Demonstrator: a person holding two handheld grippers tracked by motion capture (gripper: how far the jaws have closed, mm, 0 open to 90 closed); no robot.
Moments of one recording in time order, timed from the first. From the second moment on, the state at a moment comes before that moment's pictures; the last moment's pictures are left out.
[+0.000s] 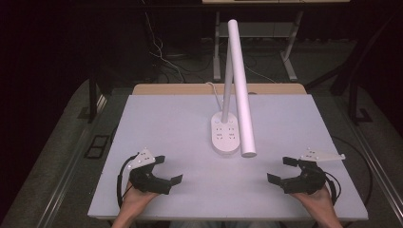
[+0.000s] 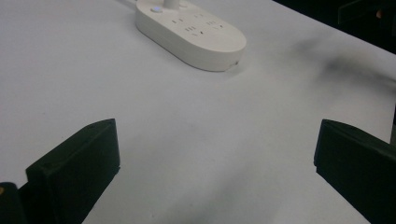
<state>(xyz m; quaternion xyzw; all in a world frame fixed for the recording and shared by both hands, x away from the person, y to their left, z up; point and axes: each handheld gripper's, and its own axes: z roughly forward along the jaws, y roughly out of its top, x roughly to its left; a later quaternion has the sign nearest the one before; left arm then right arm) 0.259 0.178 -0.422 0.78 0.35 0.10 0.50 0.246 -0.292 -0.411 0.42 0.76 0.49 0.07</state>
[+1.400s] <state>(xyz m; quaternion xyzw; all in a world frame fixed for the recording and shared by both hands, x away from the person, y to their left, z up) 0.295 0.156 -0.384 0.81 0.34 0.07 0.47 0.244 -0.294 -0.413 0.42 0.77 0.48 0.07</state>
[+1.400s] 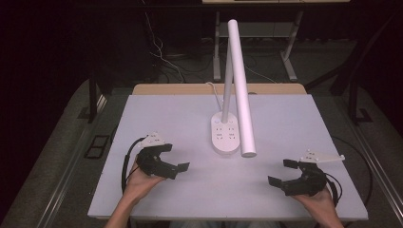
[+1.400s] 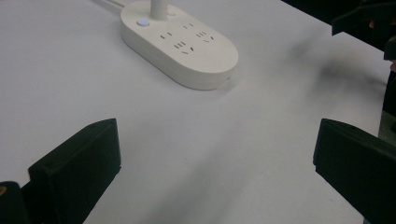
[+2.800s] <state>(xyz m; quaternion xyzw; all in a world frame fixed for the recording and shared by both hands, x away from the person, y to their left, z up) 0.350 0.124 -0.353 0.83 0.31 0.05 0.46 0.244 -0.297 -0.415 0.42 0.77 0.47 0.06</state>
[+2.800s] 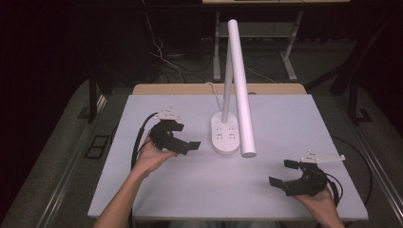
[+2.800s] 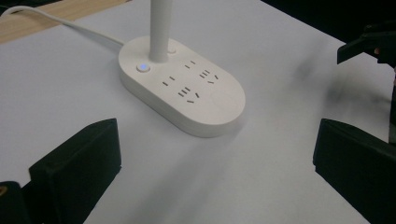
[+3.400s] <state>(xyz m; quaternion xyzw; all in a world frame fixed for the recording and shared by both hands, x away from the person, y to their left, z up) 0.380 0.105 -0.344 0.85 0.29 0.05 0.44 0.244 -0.297 -0.416 0.42 0.77 0.47 0.07</state>
